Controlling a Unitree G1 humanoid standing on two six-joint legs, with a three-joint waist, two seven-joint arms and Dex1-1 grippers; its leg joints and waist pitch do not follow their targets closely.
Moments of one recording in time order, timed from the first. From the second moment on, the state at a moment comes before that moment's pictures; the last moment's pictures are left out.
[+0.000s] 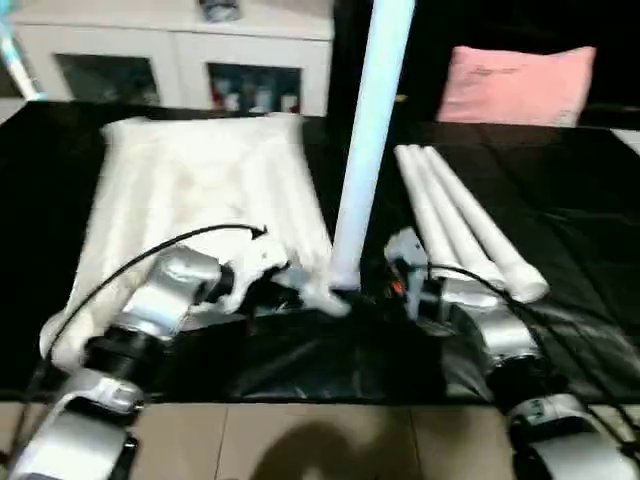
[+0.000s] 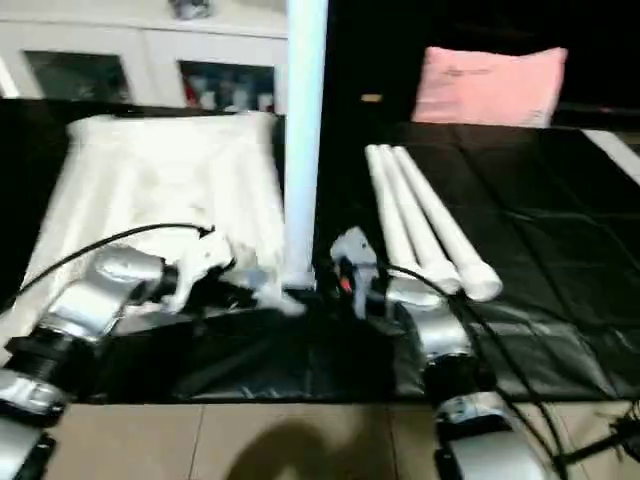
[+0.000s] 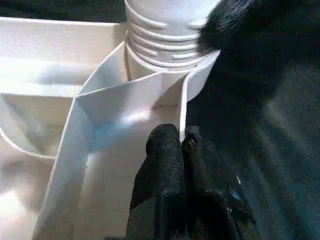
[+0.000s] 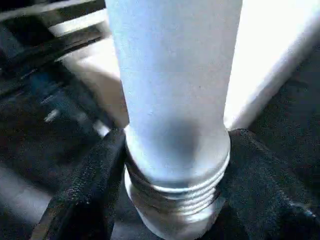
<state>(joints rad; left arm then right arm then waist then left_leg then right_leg) -0.60 0.35 -0.24 0.49 0.06 0.39 -1.07 -0.56 -0.12 0.06 0.76 0.14 0.05 0.88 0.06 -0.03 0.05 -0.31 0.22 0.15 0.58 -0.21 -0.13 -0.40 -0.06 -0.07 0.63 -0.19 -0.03</state>
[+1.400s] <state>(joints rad) -0.64 0.51 -0.33 0.59 0.09 0.01 -1.28 -0.55 -0.35 0.15 0.59 0.18 0.05 1.27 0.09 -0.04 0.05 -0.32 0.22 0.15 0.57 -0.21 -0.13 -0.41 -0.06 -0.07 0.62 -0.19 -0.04</state>
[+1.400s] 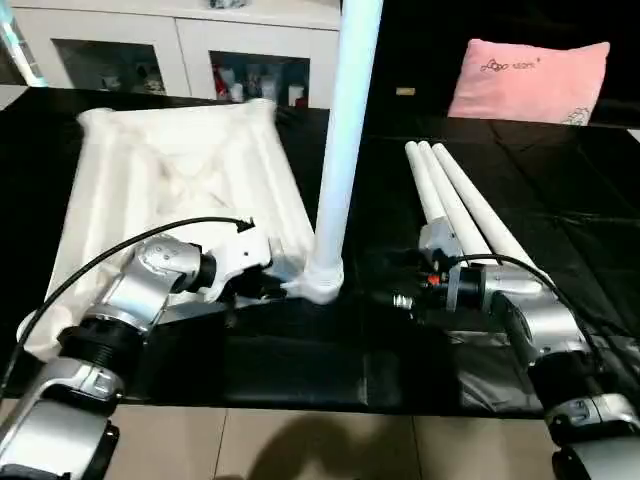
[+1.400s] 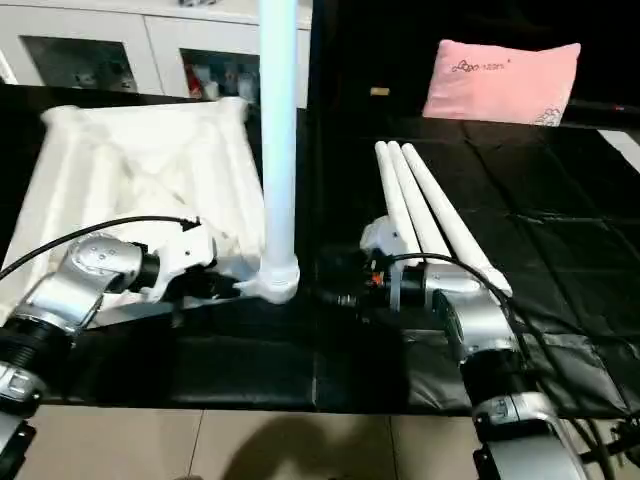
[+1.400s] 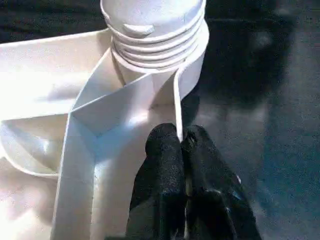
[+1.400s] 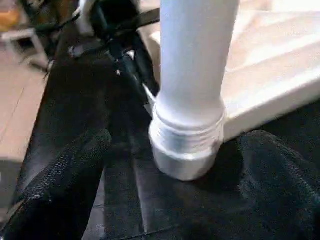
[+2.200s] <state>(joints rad) -0.62 0.52 -0.39 0.52 0.09 -0.07 -1.39 -0.65 -0.26 0.24 0.81 0.09 -0.12 1.36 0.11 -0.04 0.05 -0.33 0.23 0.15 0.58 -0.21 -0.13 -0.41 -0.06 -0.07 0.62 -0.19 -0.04</state>
